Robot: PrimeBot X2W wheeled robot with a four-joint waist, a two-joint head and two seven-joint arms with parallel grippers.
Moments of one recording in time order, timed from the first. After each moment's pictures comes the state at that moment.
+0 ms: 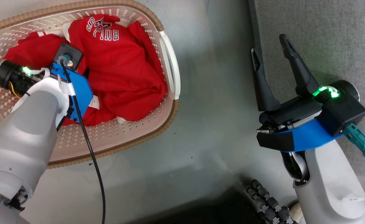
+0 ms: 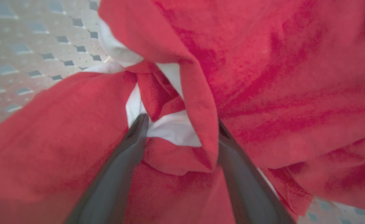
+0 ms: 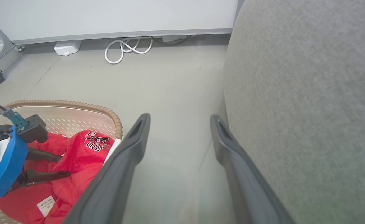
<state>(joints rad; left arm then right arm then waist) -1.12 0.30 -1.09 1.23 -0.61 -0.13 0.00 -0.48 -0.05 0.18 0.06 0.11 0.13 -0.26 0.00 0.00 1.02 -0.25</state>
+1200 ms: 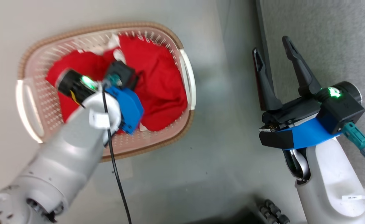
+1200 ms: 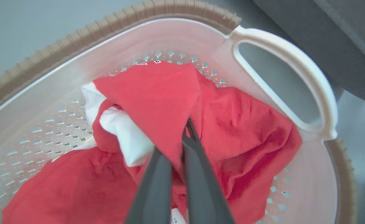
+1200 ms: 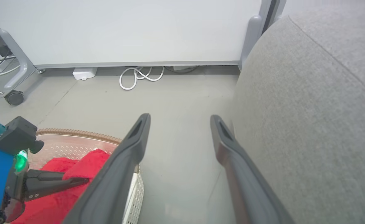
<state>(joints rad) -1.07 0.20 -1.25 1.09 -0.82 -0.13 -0.19 -0.48 -0.05 0.15 0.09 0.08 0.13 -0.26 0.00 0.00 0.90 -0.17</state>
